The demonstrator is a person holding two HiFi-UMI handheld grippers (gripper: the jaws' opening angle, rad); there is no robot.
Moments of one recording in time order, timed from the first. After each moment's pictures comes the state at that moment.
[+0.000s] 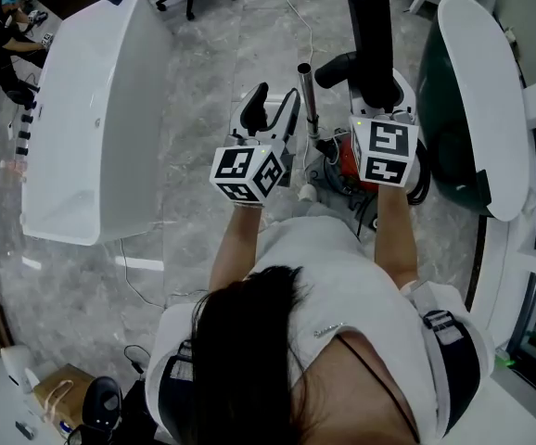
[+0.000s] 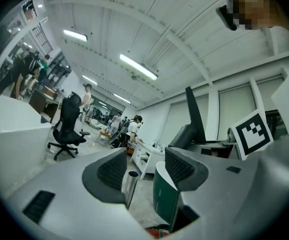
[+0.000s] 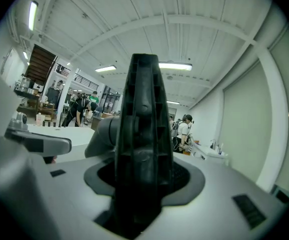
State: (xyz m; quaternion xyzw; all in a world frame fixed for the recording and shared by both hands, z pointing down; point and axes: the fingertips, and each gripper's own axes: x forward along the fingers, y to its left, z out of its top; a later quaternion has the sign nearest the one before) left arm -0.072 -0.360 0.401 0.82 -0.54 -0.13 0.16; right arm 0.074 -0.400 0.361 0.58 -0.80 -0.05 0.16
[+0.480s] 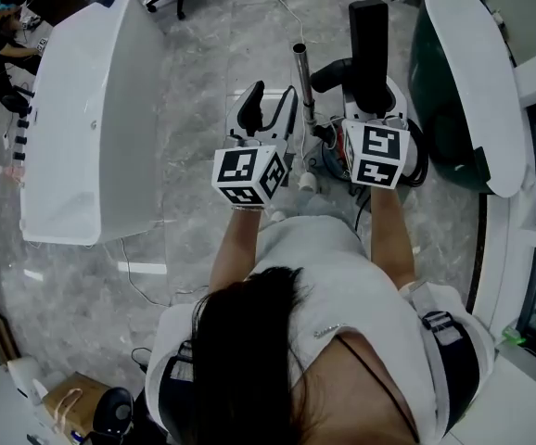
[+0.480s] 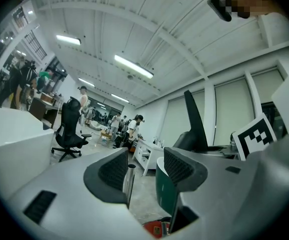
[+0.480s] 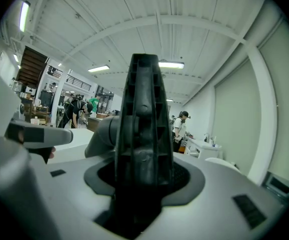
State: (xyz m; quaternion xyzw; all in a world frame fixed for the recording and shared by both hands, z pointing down) left arm -0.072 -0.308 0.393 0.82 -0.54 -0.10 0.14; right arm 0.076 -0.339 0.383 0.61 -0.78 -0.02 0.15
